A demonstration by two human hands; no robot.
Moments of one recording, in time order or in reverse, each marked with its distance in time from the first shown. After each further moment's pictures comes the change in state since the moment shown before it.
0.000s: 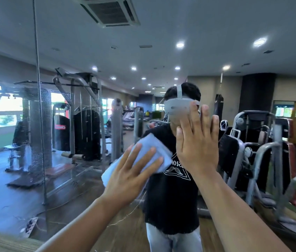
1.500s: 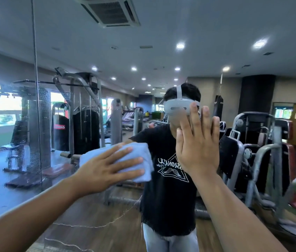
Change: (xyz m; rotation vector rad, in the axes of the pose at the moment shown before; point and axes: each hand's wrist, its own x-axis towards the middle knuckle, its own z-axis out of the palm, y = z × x) left_hand -0.007 -0.083 -0.029 0.107 -0.157 0.466; right_hand -0.002 0.001 0.003 -0.012 0.020 -0.013
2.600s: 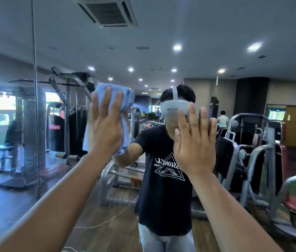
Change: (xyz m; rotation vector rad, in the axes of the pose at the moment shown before) left_hand 0.089 -0.041 -0.018 -0.125 0.205 -1.048; right_hand 0.001 -0.004 -0.003 -0.018 0.002 0.012
